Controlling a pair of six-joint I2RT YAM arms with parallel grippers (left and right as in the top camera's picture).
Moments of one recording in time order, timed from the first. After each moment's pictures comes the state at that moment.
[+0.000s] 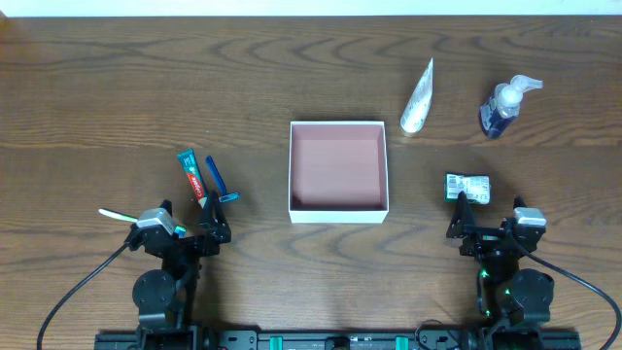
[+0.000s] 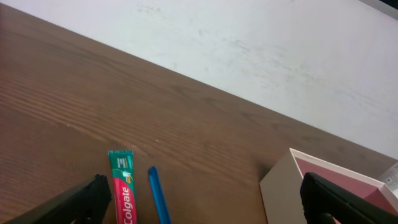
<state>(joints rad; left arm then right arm) 0.05 0.01 0.03 -0.13 0.06 -0.40 0.02 0.01 0.04 -0.14 0.06 0.17</state>
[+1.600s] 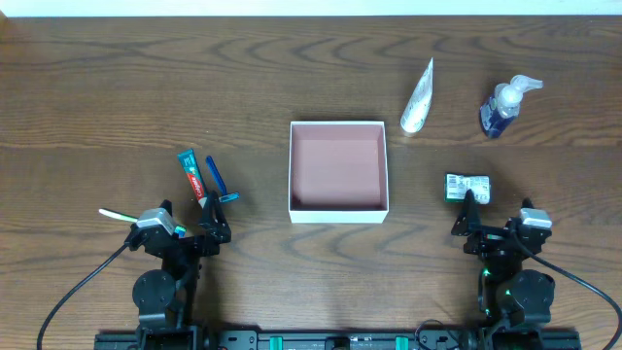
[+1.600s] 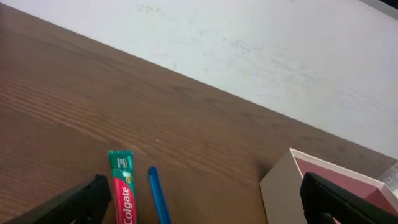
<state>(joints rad) 0.05 0.01 0.03 -0.13 0.07 -0.40 0.02 0.01 0.04 -0.12 0.13 0.16</state>
